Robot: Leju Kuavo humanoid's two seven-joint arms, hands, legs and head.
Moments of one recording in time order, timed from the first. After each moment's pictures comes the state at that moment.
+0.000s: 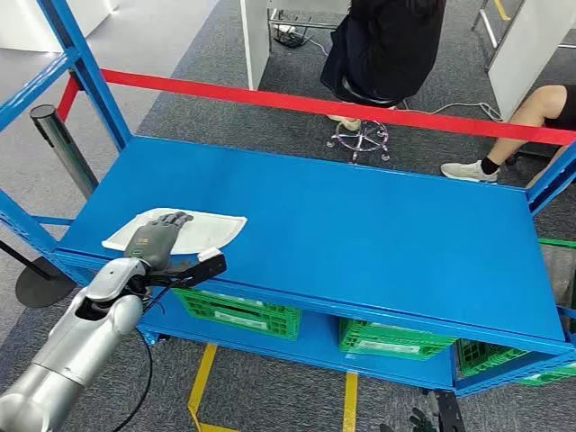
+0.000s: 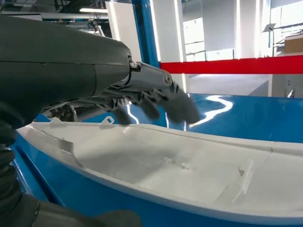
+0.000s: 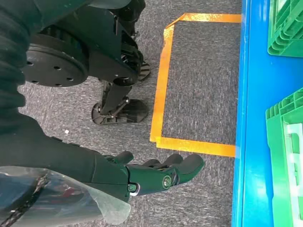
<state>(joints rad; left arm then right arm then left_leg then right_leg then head) -0.45 0.18 -0.40 -1.20 -0.97 -0.07 0.22 0.27 -0.04 0.03 -0.98 -0.20 -0.05 0.01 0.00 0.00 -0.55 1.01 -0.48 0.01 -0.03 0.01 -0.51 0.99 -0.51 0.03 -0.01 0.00</state>
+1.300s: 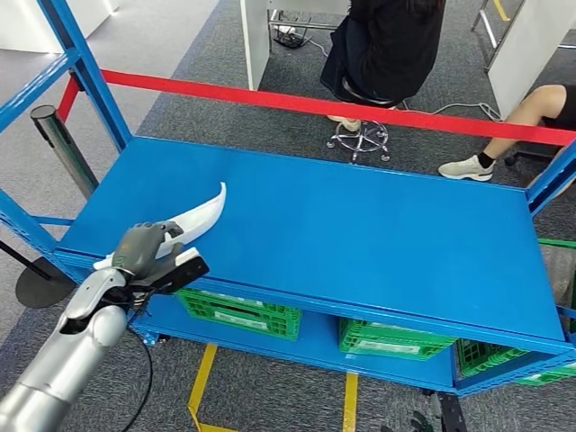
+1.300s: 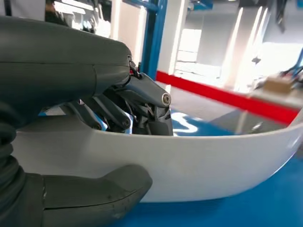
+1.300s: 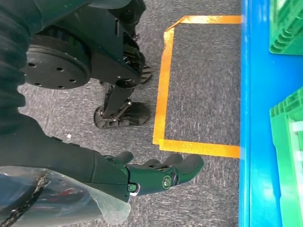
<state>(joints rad) -0.32 0.20 -0.33 -1.32 -0.75 0.13 0.02 0.27 -0.05 0.05 -0.98 -0.25 -0.06 0.01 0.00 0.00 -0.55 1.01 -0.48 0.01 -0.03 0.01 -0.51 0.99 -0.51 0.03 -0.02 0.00</state>
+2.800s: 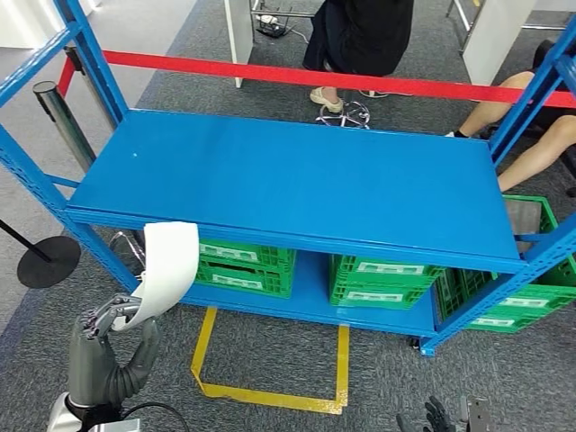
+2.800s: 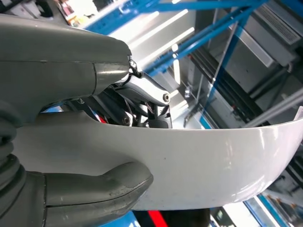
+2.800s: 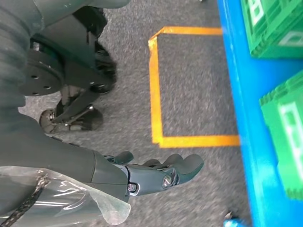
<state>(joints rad) 0.26 0.15 -0.37 -1.96 -0.50 0.62 -0.46 0.36 -0.09 0.06 -1.17 -0.37 -0.09 -0.12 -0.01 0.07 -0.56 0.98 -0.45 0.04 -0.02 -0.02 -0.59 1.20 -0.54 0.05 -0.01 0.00</state>
